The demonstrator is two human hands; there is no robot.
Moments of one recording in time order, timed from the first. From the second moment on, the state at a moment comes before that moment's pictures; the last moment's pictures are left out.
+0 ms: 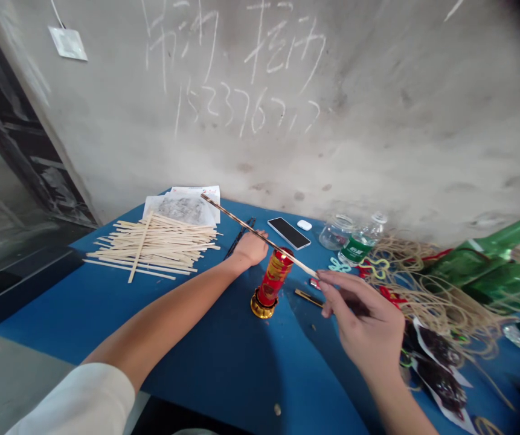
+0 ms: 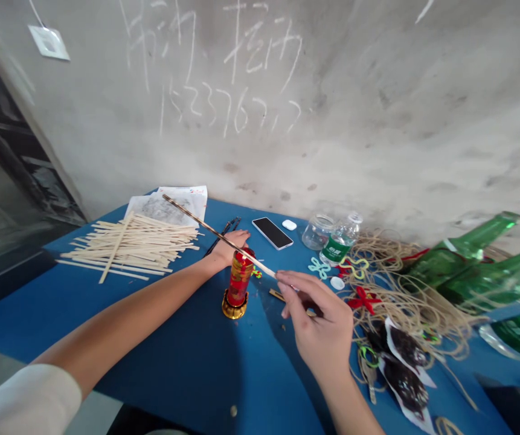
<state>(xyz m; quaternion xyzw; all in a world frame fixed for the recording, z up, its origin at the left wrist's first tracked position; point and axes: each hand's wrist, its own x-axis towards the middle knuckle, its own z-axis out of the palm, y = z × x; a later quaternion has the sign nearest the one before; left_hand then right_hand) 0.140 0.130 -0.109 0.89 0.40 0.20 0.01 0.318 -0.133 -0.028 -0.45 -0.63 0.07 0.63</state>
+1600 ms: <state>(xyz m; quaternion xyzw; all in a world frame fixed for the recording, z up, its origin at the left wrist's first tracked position) 0.141 0.126 -0.109 0.89 0.40 0.22 -0.01 0.315 -0.131 -0.022 -0.46 -0.60 0.10 0.65</state>
